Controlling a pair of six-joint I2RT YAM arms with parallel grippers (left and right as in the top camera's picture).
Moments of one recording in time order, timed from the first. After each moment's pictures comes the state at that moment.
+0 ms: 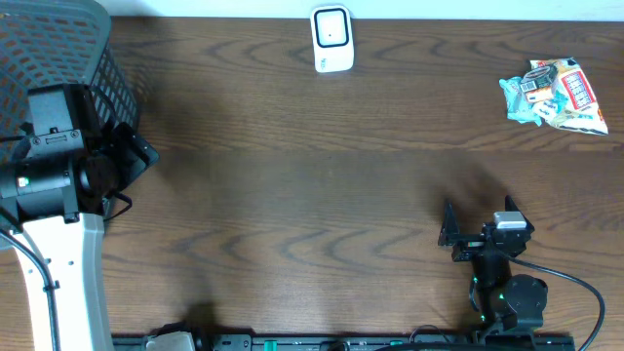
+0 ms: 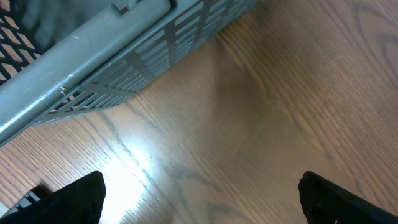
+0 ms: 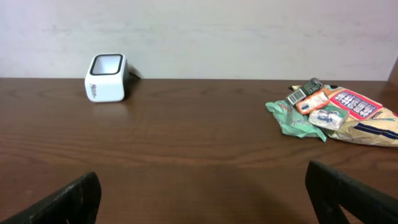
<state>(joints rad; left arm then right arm) 0.19 1.26 1.47 -1.32 -0.17 -0.57 0.02 0.01 0.01 -0.08 -0.03 -0.01</state>
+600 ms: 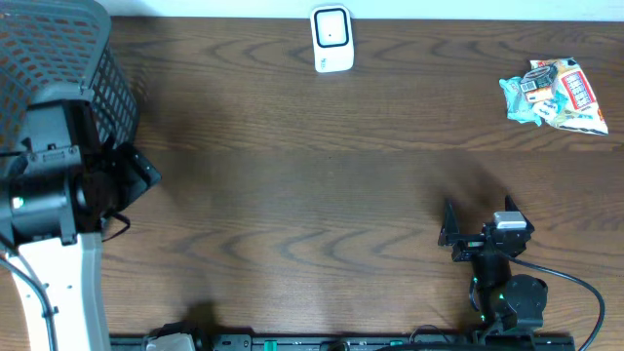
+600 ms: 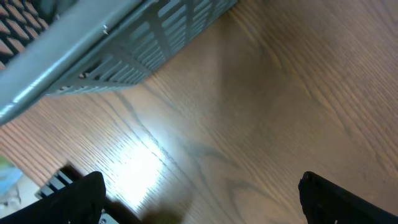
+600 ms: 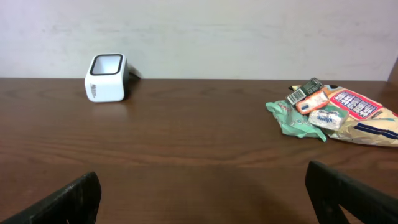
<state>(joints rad) 0.19 1.19 1.47 -1.42 -0.17 -0.50 0.02 0.01 0.01 -0.08 -0.03 -0.01</state>
